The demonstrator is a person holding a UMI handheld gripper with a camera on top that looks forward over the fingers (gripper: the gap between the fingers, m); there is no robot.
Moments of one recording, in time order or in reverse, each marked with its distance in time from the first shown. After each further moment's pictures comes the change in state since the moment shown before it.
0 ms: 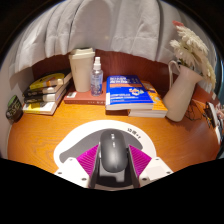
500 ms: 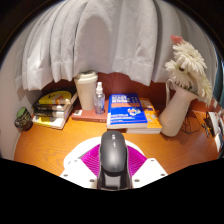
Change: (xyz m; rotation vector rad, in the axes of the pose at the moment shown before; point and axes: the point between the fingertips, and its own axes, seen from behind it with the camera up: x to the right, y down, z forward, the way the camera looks) arm 0.006 -0.058 -0.048 0.090 -0.061 -0.015
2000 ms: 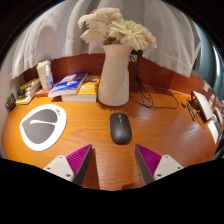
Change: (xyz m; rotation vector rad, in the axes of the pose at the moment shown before) arm 0.252 0.128 -0.017 -0.038 0.048 0.029
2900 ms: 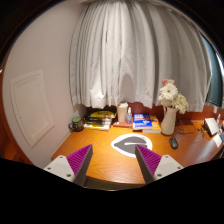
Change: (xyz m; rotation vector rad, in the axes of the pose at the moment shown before) arm -0.320 -0.067 -0.337 0.294 -0.268 -0.039
